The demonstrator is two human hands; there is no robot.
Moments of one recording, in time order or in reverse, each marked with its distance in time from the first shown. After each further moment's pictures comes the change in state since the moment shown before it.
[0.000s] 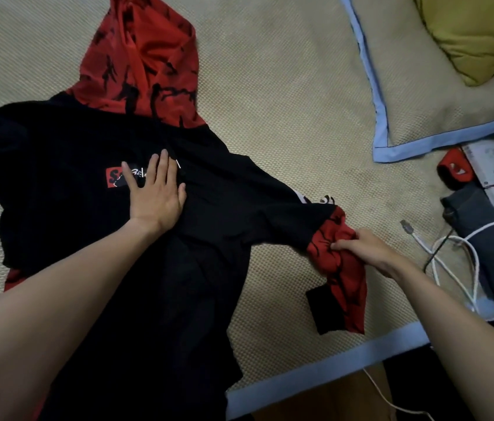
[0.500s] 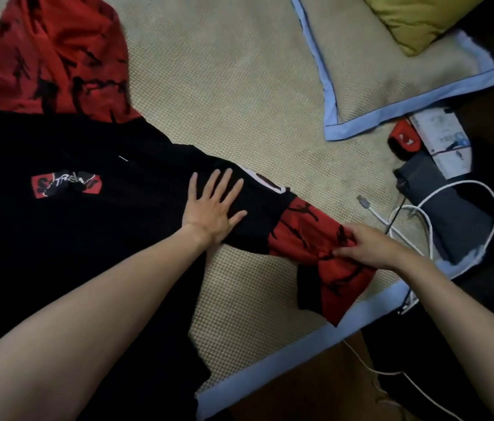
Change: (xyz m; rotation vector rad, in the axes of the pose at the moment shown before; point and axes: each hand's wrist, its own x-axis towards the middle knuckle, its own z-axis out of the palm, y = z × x) left_hand -0.006 0.175 0.012 0.028 -0.120 0.421; right_hand -0.017 0.068 -0.059 -0.487 -0.033 -0.264
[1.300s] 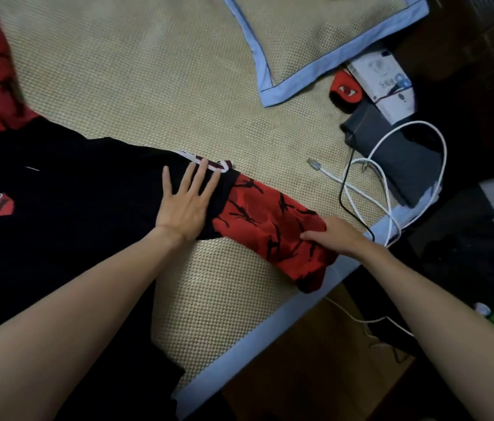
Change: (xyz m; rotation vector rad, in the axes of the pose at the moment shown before) left_hand 0.015 0.063 0.000 0.069 0.037 0.205; right_hand -0.029 0.064 0.052 0.290 0.120 0.281
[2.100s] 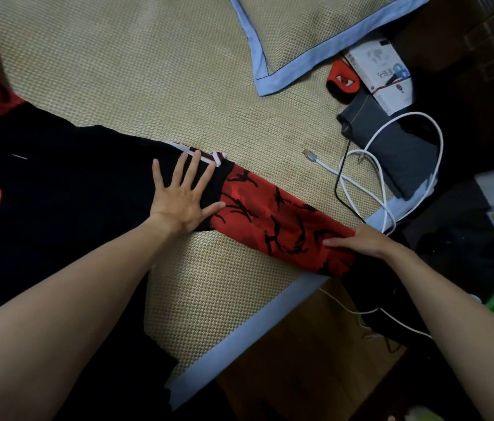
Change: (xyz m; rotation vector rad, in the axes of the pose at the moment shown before) left_hand 0.004 0.002 0.011 -0.031 -0.055 -0.028; right_hand -0.021 0.066 -0.021 0.135 -0.099 0.359
